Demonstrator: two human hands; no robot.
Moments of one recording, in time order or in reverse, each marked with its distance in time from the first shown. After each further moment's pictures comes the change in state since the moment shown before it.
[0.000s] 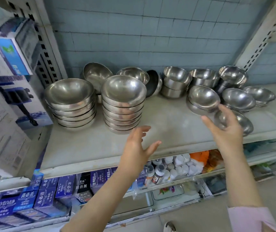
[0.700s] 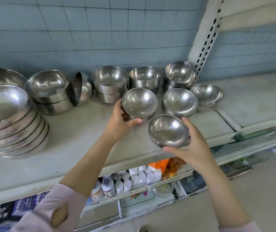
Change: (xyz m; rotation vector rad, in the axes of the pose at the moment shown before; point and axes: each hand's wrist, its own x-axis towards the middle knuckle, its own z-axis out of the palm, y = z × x) left_hand 0.164 0.040 0.206 -0.271 -0.136 -0.219; right_hand 0.102 0.124 -0.123 -0.179 -0.405 0.044
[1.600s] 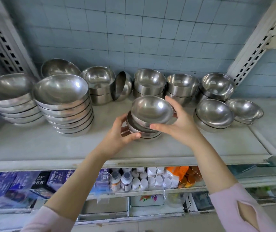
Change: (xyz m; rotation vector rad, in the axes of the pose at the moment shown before) left_hand -0.091 -0.015 -0.094 -0.046 0.012 -0.039; right_hand 0.043 -0.120 0.064 0.122 -0.269 -0.229
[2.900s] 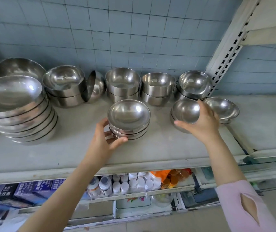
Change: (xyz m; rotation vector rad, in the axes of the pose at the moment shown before) left_hand 0.009 0.009 0.067 0.109 0.215 -0.007; right_hand 0.027 0.117 -0.121 -0.562 0.328 0.260
